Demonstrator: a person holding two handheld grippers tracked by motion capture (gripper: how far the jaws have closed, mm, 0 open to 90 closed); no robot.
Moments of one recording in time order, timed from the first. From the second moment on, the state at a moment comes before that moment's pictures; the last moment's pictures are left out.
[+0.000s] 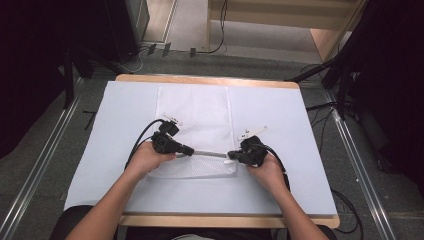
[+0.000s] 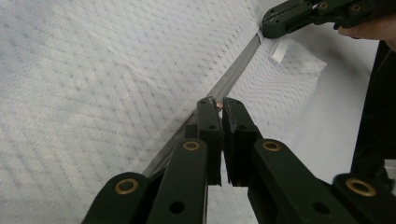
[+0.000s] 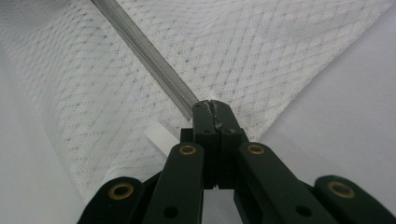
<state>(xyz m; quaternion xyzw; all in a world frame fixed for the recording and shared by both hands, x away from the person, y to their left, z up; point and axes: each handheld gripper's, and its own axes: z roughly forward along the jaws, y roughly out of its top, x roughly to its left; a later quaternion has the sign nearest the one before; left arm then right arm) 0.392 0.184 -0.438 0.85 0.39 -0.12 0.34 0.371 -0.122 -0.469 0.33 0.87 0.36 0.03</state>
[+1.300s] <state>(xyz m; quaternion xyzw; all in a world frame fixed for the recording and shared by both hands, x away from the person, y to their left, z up) 0.380 0.263 -0.430 0.83 0.44 -0.11 0.33 0.371 -0.119 -0.470 0.33 0.87 0.36 0.03</state>
